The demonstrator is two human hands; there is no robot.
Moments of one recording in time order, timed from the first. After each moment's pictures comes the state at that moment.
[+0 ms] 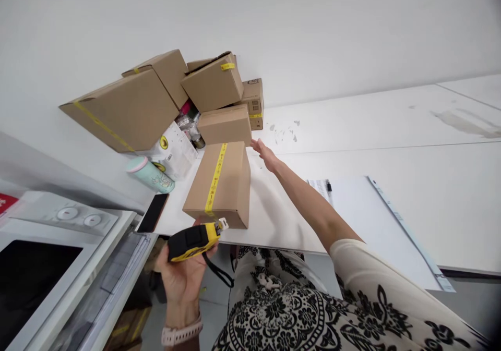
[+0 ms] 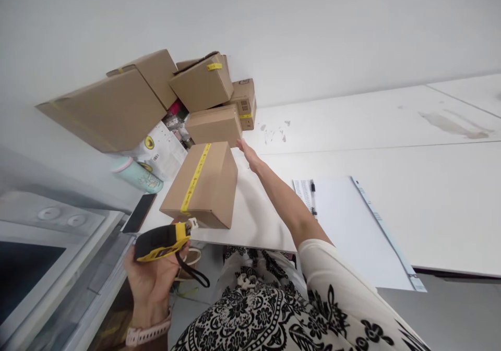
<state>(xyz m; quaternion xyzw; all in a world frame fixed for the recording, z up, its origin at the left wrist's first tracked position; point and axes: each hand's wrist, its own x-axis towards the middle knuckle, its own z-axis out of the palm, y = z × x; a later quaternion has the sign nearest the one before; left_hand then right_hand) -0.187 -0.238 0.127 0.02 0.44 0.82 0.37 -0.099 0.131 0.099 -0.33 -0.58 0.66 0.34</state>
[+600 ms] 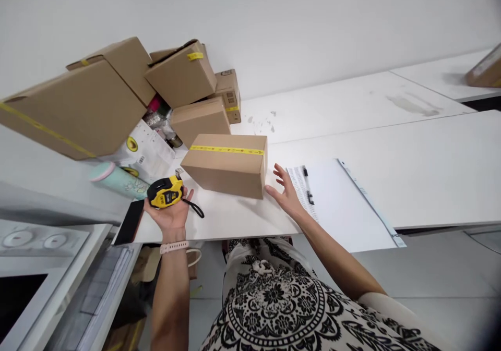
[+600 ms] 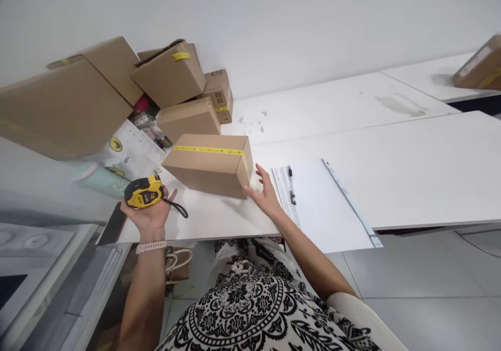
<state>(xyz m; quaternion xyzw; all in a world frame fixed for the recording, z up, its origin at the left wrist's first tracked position) -0.283 -0.114 0.093 0.14 0.39 0.84 0.35 0.045 -0.010 0.029 -0.38 -0.62 0.48 0.48</state>
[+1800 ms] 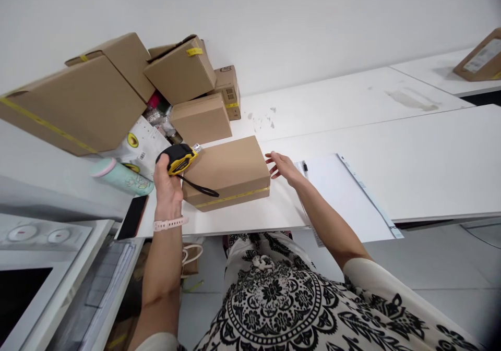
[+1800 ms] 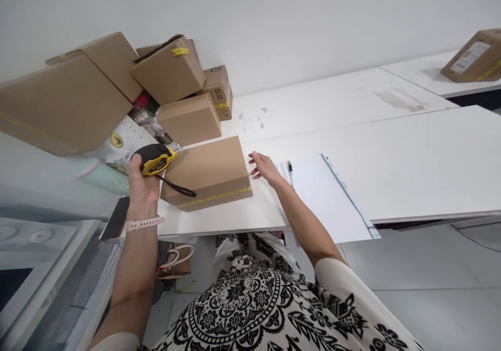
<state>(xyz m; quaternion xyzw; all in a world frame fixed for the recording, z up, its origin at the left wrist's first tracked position) -0.258 -0.066 0.161 0.25 0.48 0.81 0.23 0.039 0.059 0.062 -0.42 -0.57 0.60 0.37</state>
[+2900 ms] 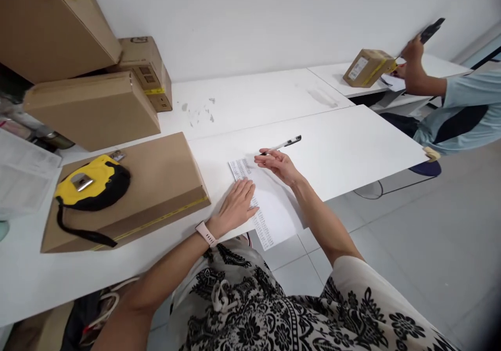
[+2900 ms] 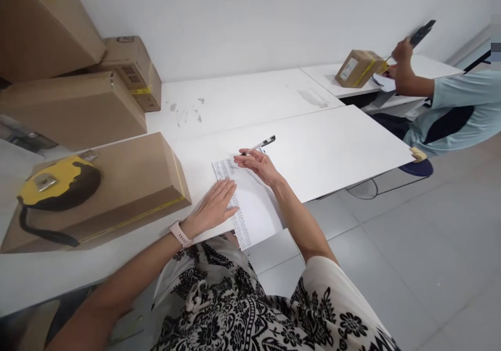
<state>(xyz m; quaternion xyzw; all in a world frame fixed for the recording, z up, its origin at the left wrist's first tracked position) -0.005 -0.018 0.004 0.89 0.42 0.13 0.11 0.209 0.079 0.028 -0.36 -0.50 0.63 0.47</state>
